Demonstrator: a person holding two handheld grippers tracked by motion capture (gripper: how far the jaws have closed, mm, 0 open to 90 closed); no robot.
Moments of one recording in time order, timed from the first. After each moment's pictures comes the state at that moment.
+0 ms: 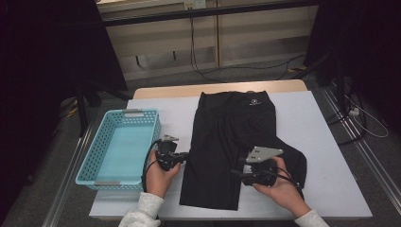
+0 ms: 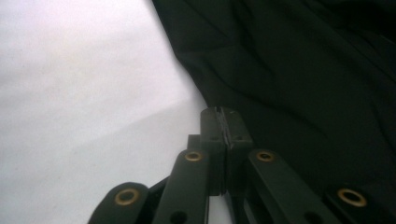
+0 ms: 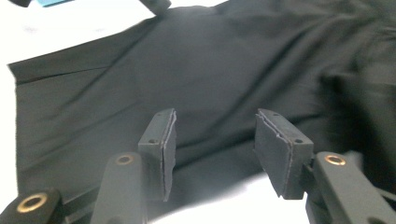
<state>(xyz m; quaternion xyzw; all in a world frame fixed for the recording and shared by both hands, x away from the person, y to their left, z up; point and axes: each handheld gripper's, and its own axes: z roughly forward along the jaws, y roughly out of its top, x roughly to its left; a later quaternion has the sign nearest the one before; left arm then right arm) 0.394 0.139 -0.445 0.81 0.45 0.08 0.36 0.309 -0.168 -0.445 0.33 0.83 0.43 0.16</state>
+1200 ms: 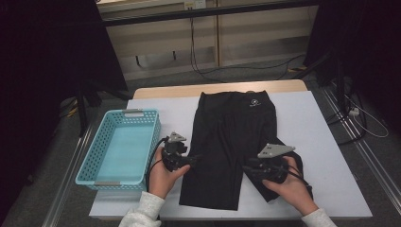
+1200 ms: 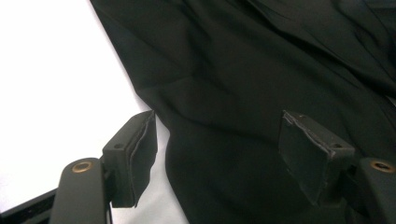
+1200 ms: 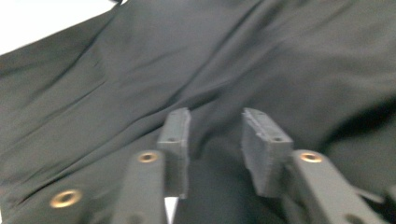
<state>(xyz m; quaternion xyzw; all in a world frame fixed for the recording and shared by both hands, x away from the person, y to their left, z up) 0.390 0.120 -0.437 0.83 0.39 0.09 0.39 0.310 -0.200 -0.445 0.39 0.81 0.41 0.16</state>
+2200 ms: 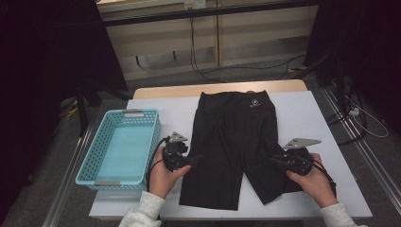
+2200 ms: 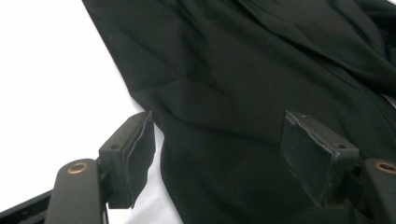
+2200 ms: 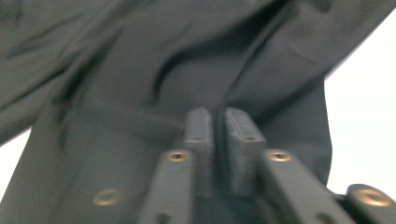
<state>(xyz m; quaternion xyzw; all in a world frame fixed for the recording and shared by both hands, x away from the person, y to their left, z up) 0.390 0.118 -0.437 0.83 0.38 0.09 0.39 0.319 -0.263 -0.452 0.47 0.79 0.36 0.17</state>
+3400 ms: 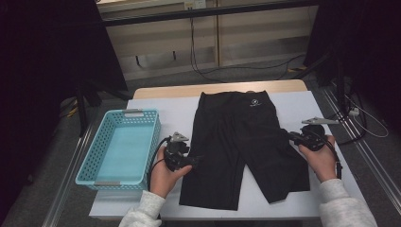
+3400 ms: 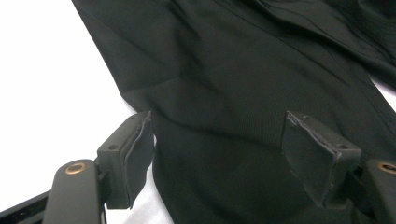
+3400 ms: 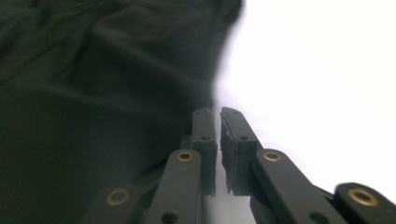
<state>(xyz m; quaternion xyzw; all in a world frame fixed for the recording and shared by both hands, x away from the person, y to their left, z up) 0.393 0.116 -0.440 0.84 0.38 0.08 0.39 0.371 -0.319 -0.450 0.58 0.69 0.36 0.24</state>
